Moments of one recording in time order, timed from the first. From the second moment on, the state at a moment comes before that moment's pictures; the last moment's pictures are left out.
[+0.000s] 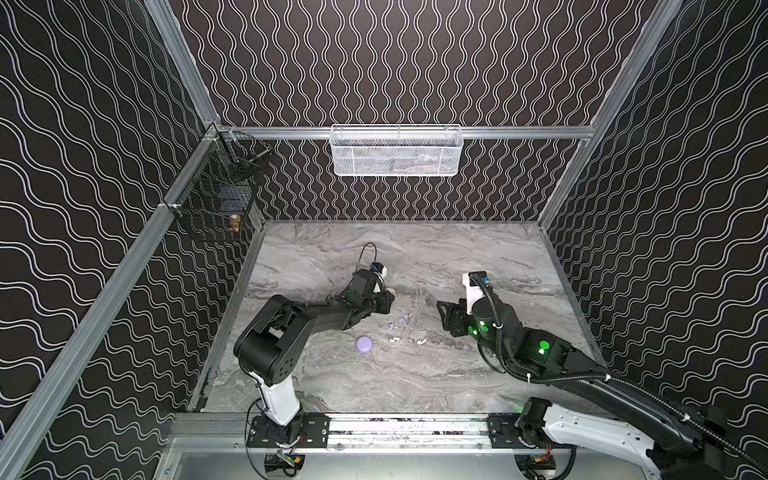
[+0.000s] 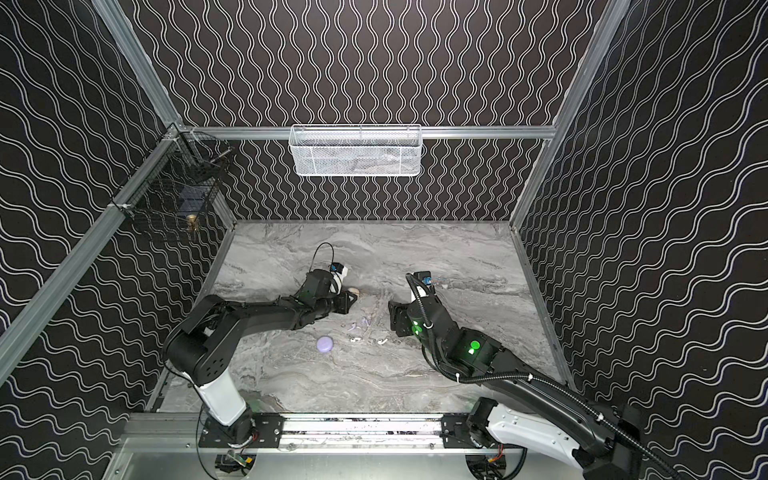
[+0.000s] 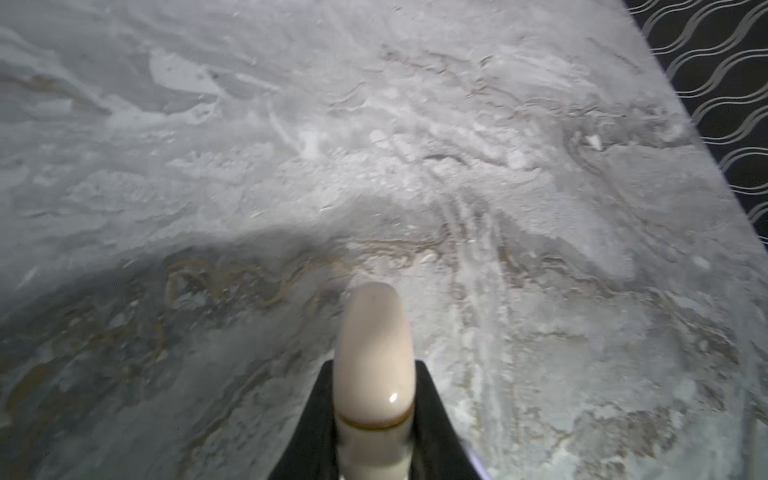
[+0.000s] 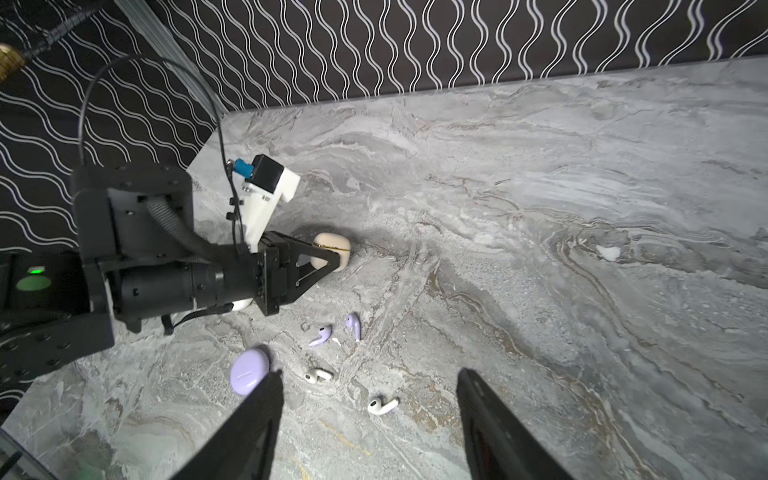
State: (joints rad) left arm -0.54 1.78 0.85 0.22 0.15 -0.39; right arm 0.92 0.94 0.81 -0.41 0.39 0.56
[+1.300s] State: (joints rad) left arm -0.26 1.05 0.42 0.13 -0.26 -0.36; right arm 1.15 1.77 1.19 -0.27 0.29 0.47
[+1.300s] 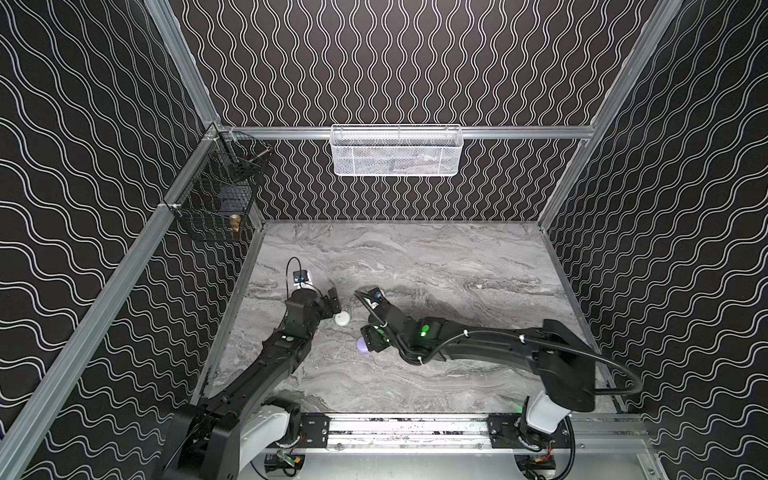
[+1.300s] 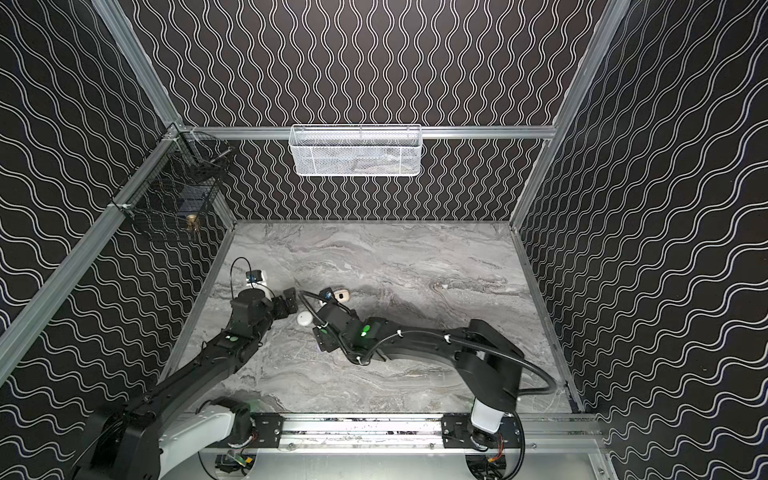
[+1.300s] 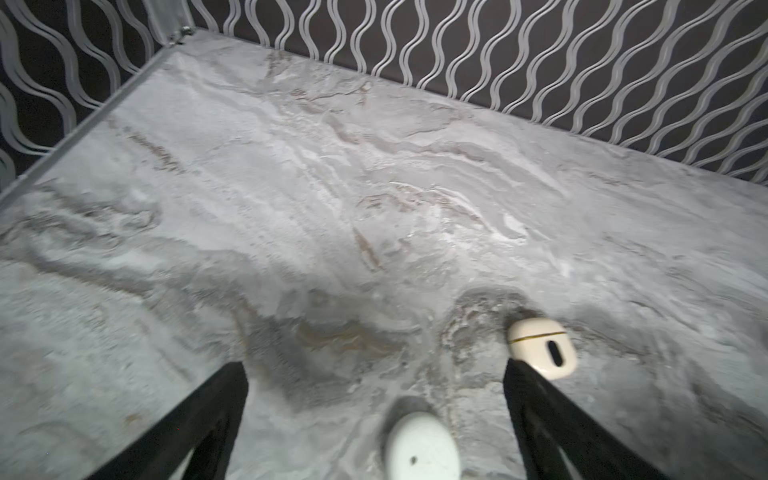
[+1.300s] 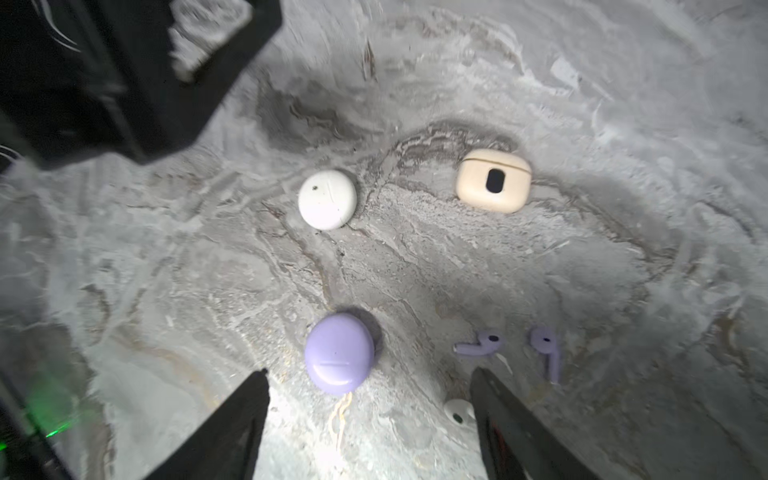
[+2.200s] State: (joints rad) left arm -0.26 1.00 0.29 0.29 -0.36 -0.36; right arm 1.18 2.04 1.35 -0.49 0.35 0.48
